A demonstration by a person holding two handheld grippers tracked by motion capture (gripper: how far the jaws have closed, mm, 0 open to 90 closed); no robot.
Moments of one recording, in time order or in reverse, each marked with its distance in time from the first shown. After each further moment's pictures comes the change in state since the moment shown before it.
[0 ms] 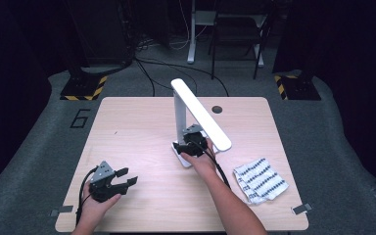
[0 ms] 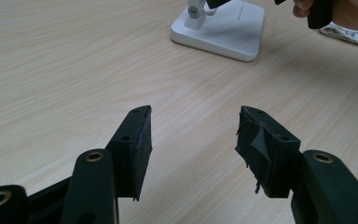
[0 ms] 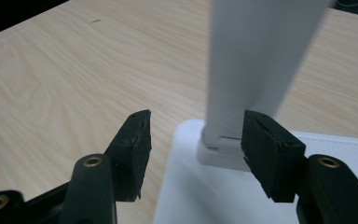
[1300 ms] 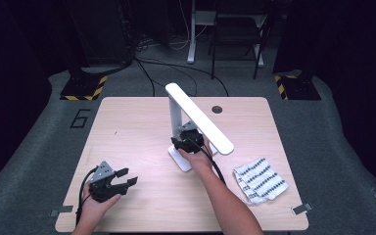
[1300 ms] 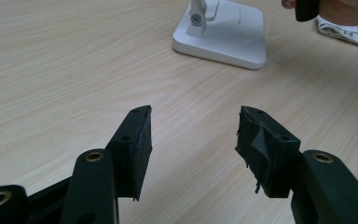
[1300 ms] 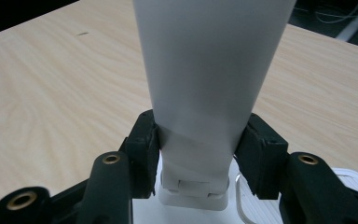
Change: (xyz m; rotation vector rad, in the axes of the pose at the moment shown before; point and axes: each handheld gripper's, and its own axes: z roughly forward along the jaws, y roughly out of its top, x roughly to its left) left arm 0.000 -0.001 0.001 -0.011 0.003 -0.011; right arm 0.006 0.012 0.007 -0.032 -0.032 -0.038
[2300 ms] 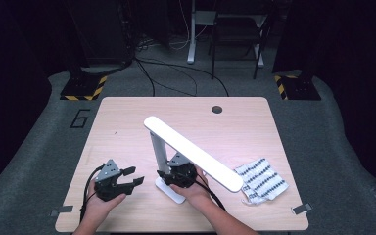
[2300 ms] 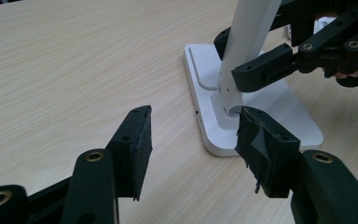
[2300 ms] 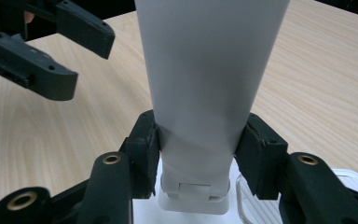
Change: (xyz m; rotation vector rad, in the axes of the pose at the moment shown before) left arm -0.016 0.017 0.006 -0.016 -0.068 0.048; right arm 0.084 -0.044 -0.053 -0.036 0.207 -0.134
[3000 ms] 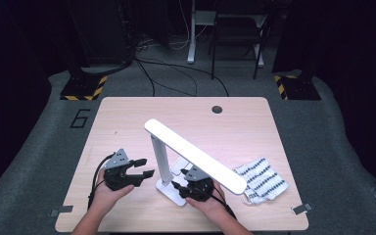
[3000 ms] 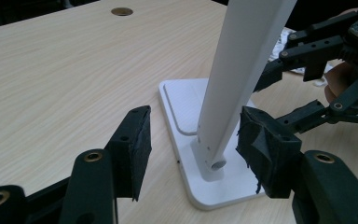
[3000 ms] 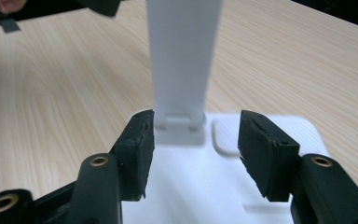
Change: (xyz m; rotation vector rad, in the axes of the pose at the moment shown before) left arm -0.005 0.040 0.019 -0.004 -0.124 0.043; right arm 0.004 -0.033 -0.053 -0.011 -0.060 -0.043
